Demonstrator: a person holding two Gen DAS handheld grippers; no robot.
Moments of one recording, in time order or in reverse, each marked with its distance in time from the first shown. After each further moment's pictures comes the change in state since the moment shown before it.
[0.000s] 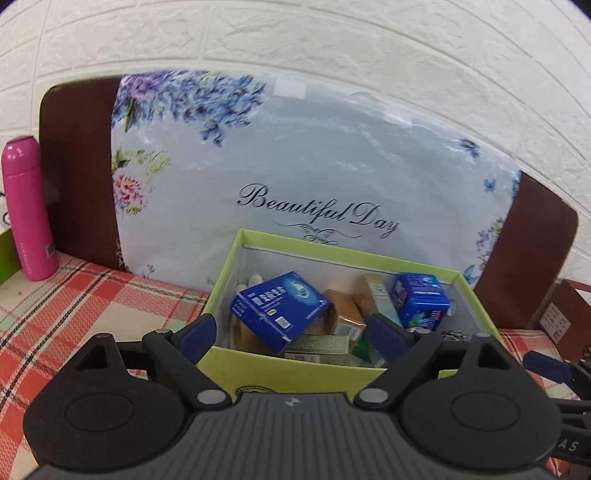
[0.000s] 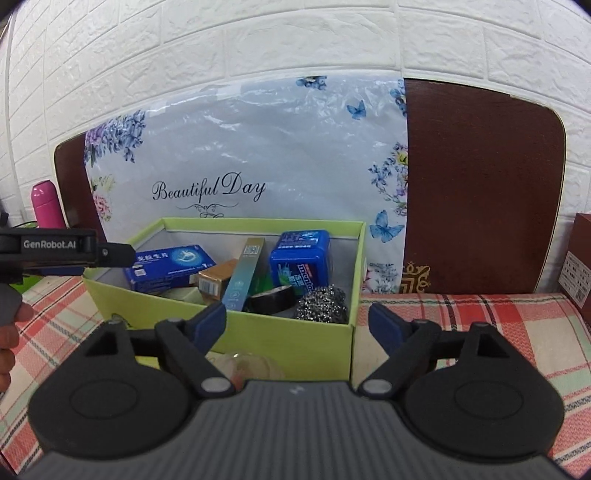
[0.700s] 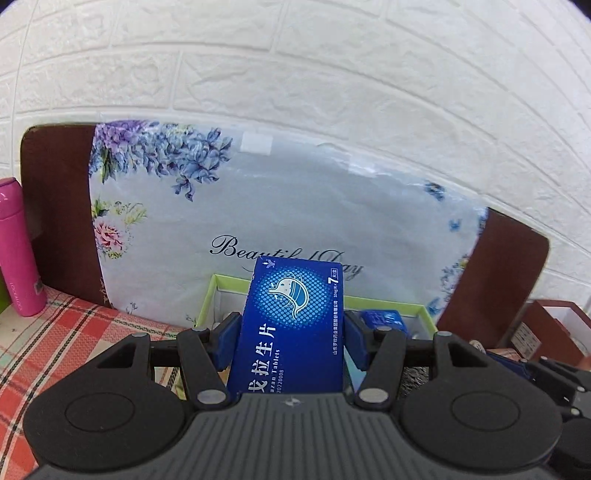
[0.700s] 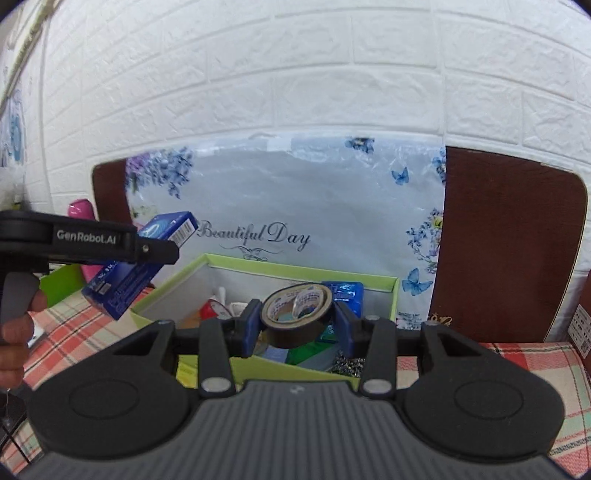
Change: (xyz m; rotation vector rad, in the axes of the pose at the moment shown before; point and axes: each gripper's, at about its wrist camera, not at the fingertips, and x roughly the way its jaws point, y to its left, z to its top) left arm -0.008 -0.012 0.042 0.004 -0.016 -0.051; right arm -0.010 0.031 0.039 -0.063 -0.042 0.069
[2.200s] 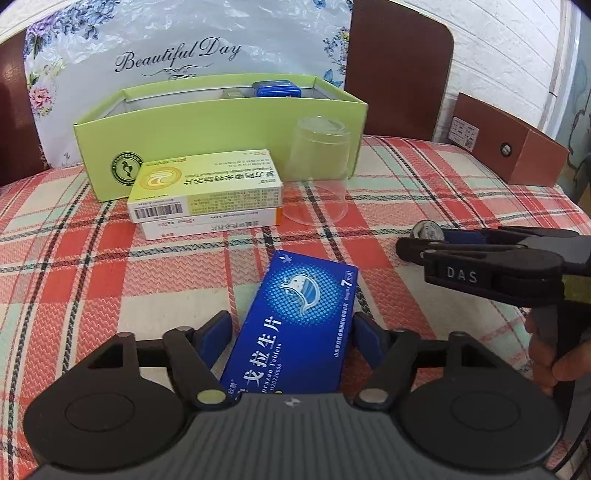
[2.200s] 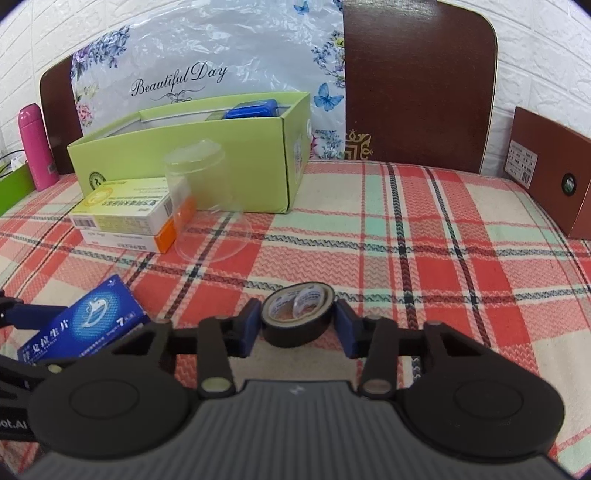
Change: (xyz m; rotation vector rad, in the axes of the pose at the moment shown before) left arm -0.047 -0.060 -0.190 0.237 0.293 -0.106; right arm -0.045 -0.047 -0.152 0.072 0.236 -0.169
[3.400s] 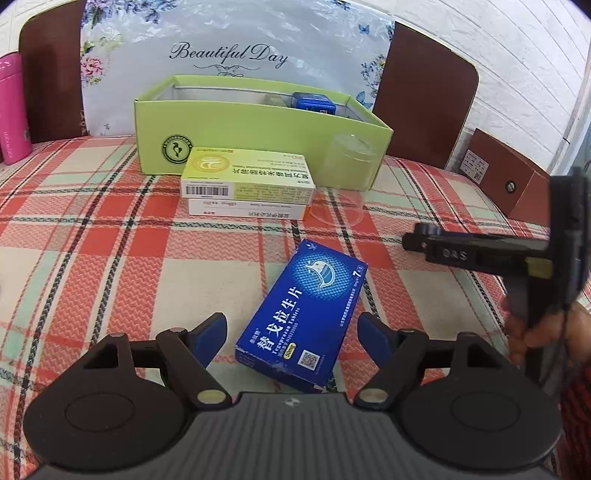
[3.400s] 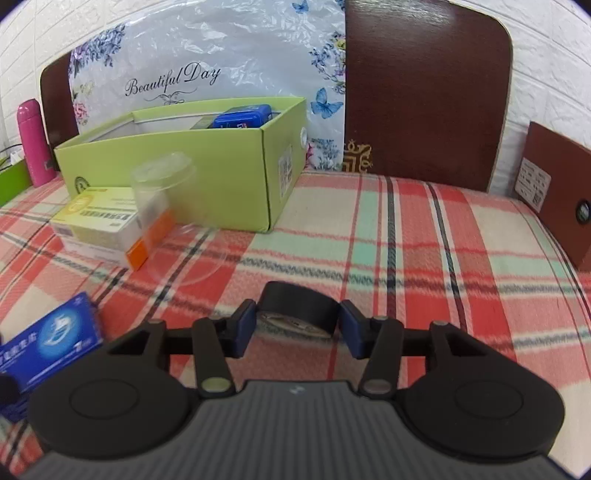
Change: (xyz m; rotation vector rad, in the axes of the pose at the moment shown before) left arm -0.035 0.018 -0.013 -0.148 -0.013 -0.016; right arm 0.011 -0.021 0.019 -0.034 0.014 0.027
